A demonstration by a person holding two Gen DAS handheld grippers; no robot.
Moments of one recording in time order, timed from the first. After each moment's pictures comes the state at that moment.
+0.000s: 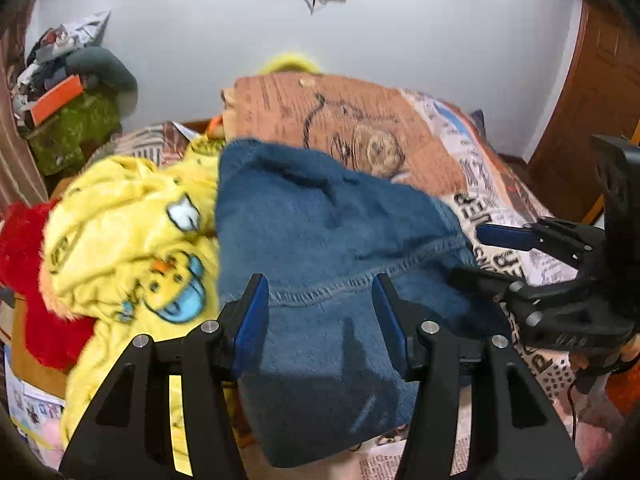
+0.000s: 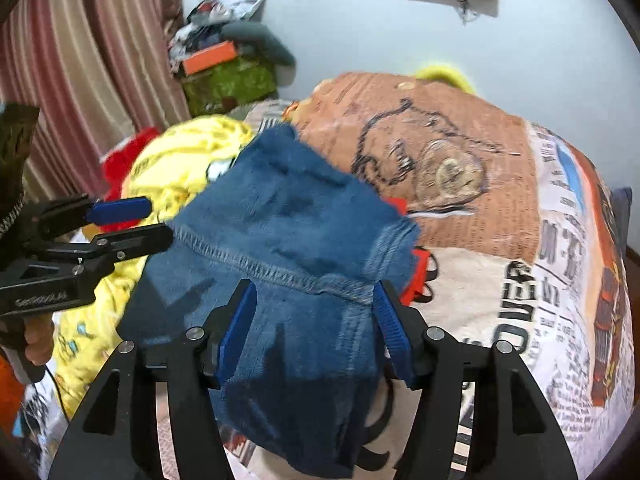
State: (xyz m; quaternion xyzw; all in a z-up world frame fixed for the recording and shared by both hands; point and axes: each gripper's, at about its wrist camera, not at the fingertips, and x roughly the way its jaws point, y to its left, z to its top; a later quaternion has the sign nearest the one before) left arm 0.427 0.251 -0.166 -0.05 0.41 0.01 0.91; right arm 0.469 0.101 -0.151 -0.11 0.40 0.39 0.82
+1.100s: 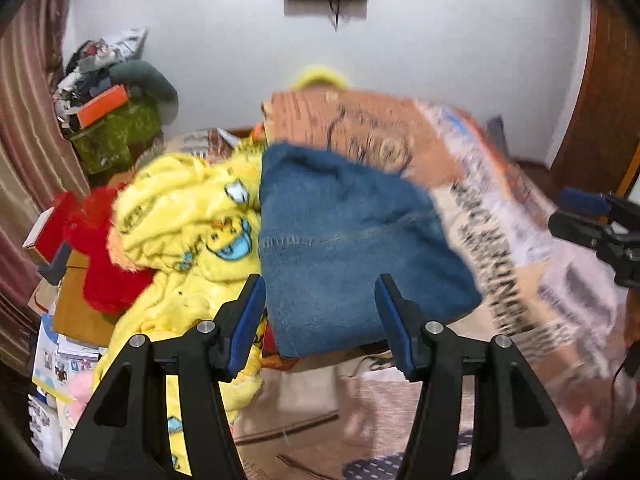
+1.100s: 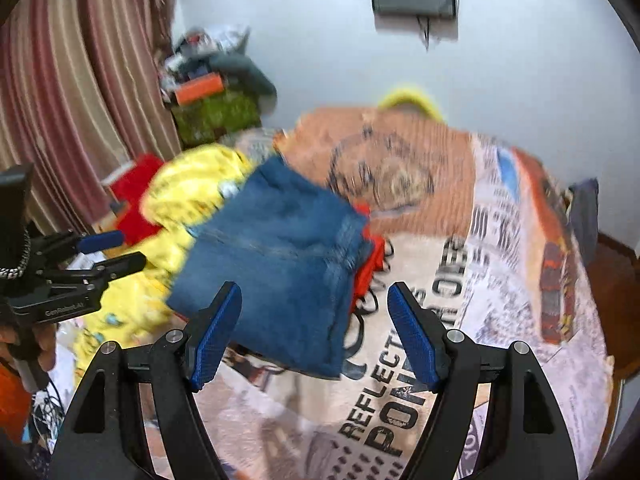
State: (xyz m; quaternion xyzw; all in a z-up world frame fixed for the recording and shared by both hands) left arm 0.316 0.216 -0.101 -0.04 0.37 0.07 0.93; right arm 0.385 0.011 -0.070 -0.07 0.35 0.35 0.87
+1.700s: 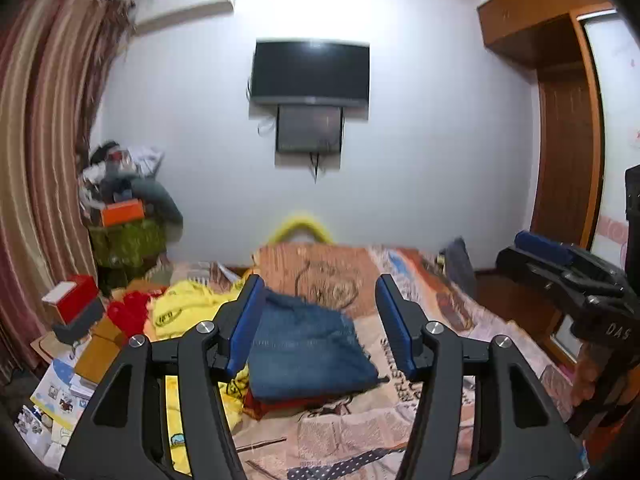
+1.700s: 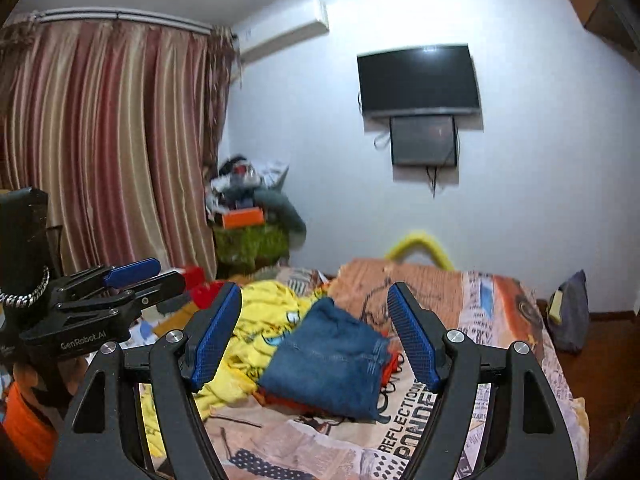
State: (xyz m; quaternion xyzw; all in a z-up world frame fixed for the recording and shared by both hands) left arm 0.137 0.130 0.039 -0.03 0.12 0.06 0.99; right arm 0.217 -0.047 0.057 -0.01 0.11 0.38 0.92
